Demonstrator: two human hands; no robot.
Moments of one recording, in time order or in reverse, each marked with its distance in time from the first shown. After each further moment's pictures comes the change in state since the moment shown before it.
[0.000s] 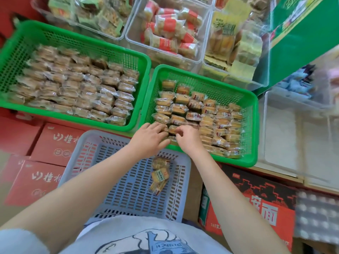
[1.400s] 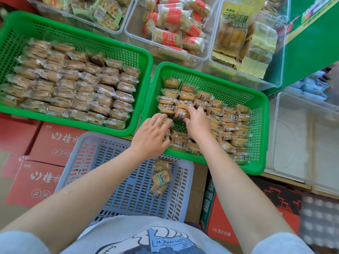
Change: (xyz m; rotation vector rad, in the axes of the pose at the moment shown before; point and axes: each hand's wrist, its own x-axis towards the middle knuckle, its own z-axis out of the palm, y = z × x) left_hand 0.024 -0.009 0.010 -0.027 0.208 -0.092; right_hand 0.074 0.006 -0.016 -0.192 0.156 0.030
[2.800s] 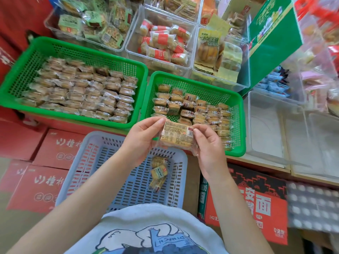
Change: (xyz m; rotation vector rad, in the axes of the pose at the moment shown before) left_hand -0.110 0.065 -0.127 -1.813 0.052 -0.330; right_hand -0.223 -0.020 -0.073 1.415 0.098 0.032
